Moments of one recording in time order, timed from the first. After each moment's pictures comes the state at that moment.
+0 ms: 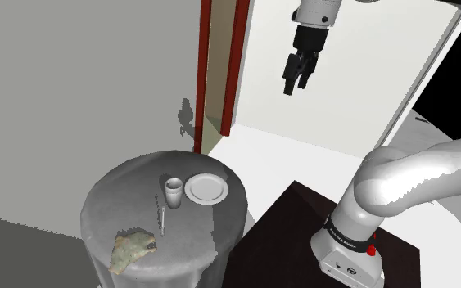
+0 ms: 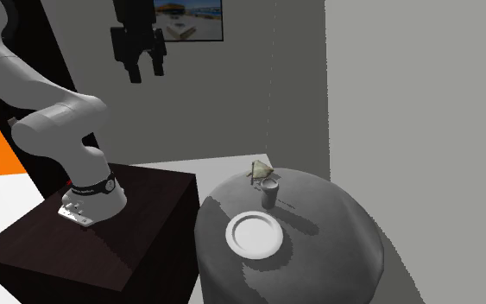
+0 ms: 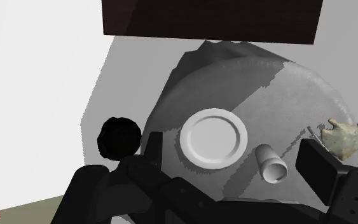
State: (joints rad) arm -0.01 -0.81 0.04 -2.27 -0.03 1.47 0.01
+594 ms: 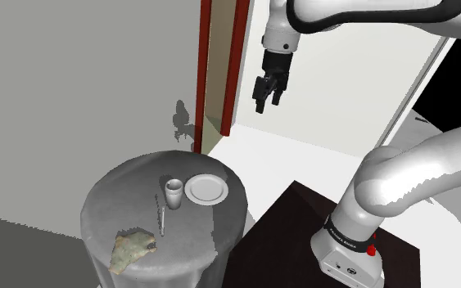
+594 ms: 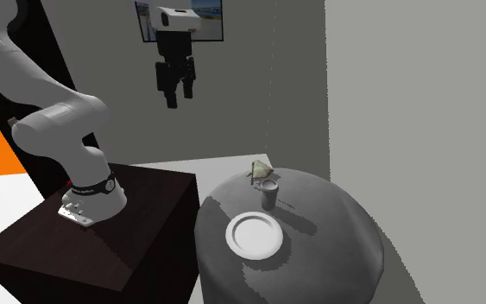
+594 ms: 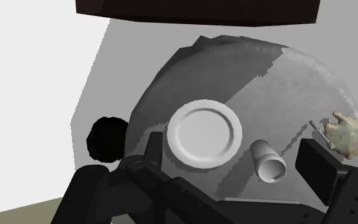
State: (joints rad) arm 0.00 -0.66 0.10 -2.34 0.01 1.67 0.09
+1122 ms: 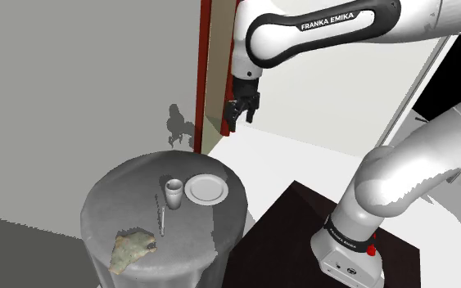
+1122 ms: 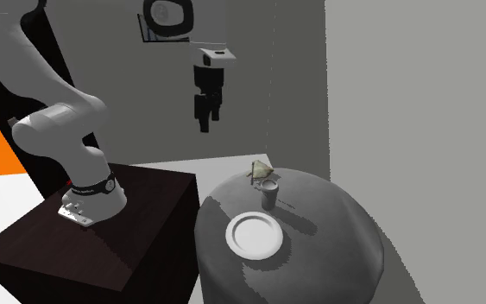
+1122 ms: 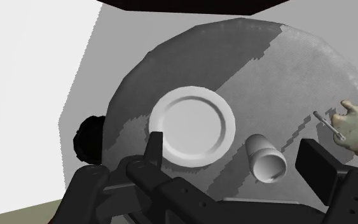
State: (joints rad) arm 0.01 -0.42 0.18 -2.35 0.02 1.88 0.17
